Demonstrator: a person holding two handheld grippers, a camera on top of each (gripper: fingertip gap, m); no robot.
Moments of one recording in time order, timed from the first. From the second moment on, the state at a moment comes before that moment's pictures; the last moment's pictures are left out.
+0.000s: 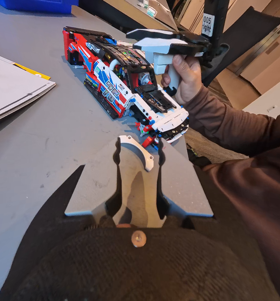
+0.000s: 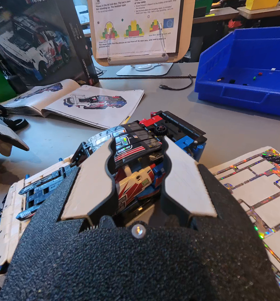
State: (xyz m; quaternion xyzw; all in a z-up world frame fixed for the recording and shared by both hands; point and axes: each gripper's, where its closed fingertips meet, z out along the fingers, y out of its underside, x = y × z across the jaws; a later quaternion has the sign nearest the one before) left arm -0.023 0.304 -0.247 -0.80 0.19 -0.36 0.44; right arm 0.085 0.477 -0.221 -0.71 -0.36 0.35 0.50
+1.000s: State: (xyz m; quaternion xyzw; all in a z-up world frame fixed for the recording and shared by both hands) left arm -0.025 0.304 -0.244 -0.79 0.18 -0.38 0.44; right arm 0.076 0.454 -0.215 -0.68 -0.38 0.40 0.48
